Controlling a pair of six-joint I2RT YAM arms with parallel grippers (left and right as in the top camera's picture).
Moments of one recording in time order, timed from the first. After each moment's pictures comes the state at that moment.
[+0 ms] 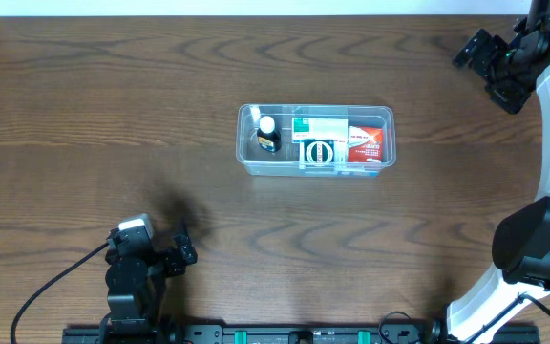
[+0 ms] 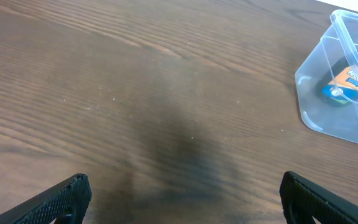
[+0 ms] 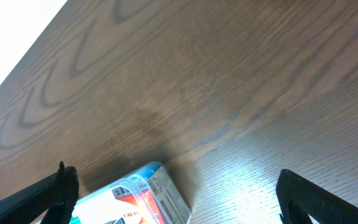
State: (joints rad) left arm 0.00 0.01 0.16 -0.66 -0.06 -0.25; right arm -0.20 1.93 1.93 -1.14 -0.18 0.54
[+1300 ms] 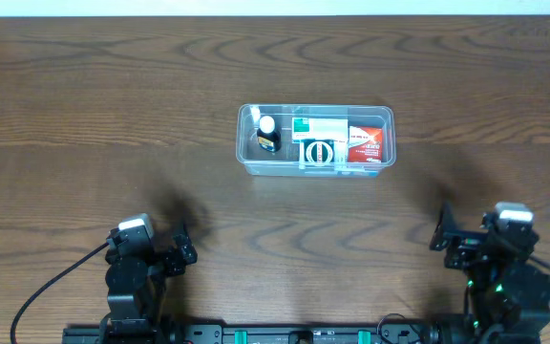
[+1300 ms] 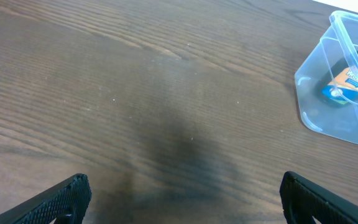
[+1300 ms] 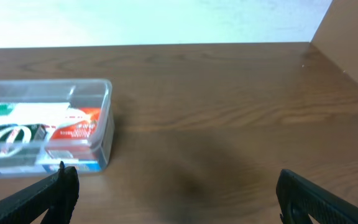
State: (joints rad) left arm 0.00 0.01 0.16 -0.65 -0.06 -0.25; right arm -0.01 0.14 0.45 -0.64 0.11 0.04
